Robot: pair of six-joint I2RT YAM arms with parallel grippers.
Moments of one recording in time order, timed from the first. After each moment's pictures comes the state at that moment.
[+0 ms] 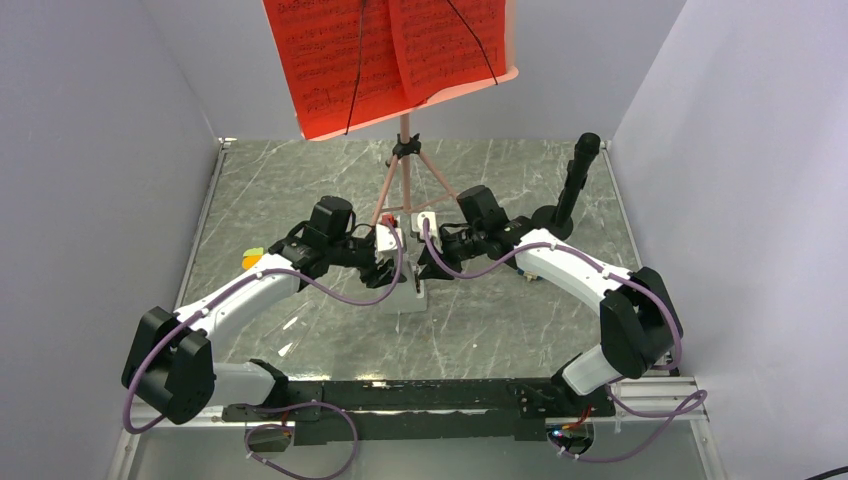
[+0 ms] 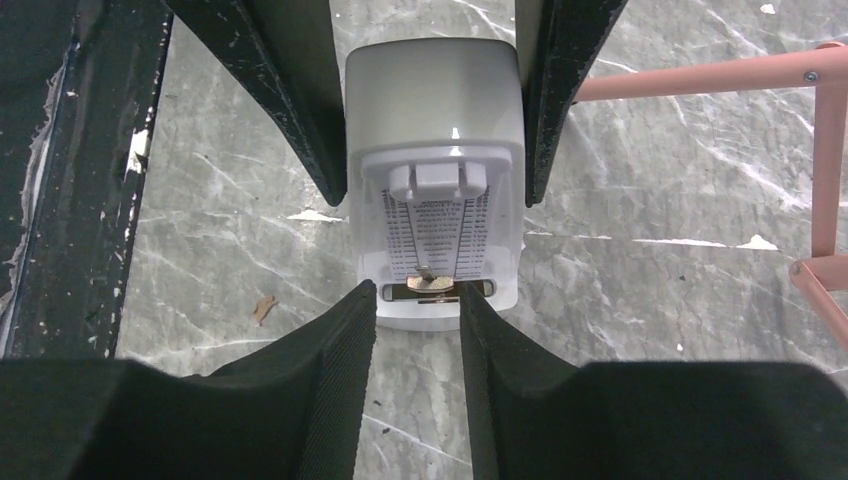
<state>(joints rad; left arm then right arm) -0.53 1.29 0.86 -0.21 0.76 0.60 0.62 1.51 1.05 -0.38 -0.82 -0.70</state>
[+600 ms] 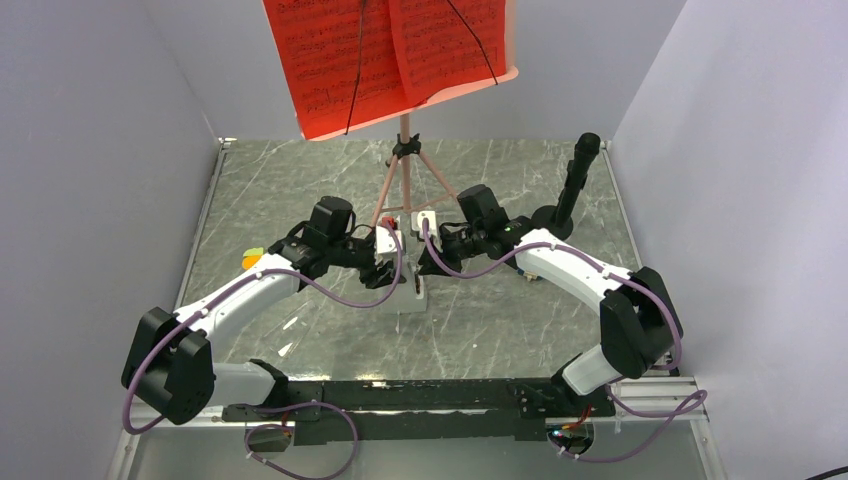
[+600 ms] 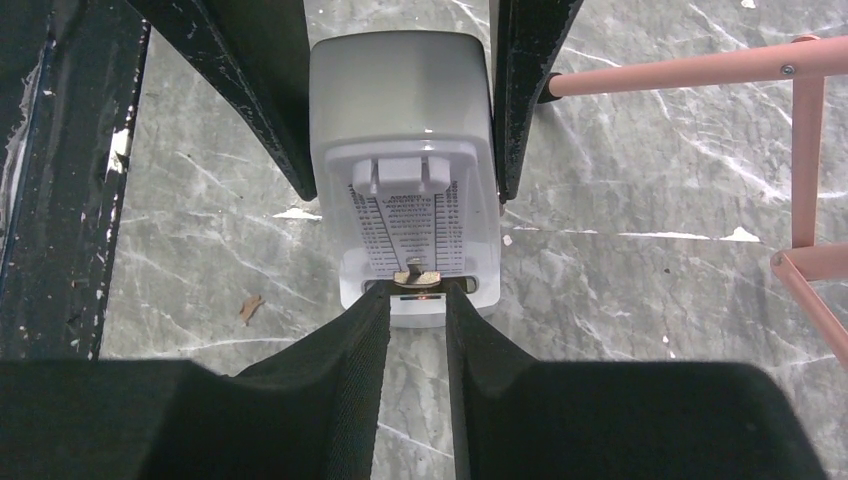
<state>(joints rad) -0.53 1.29 0.86 -0.22 0.78 0.64 0.62 1.51 1.05 -0.36 -0.79 -0.70</state>
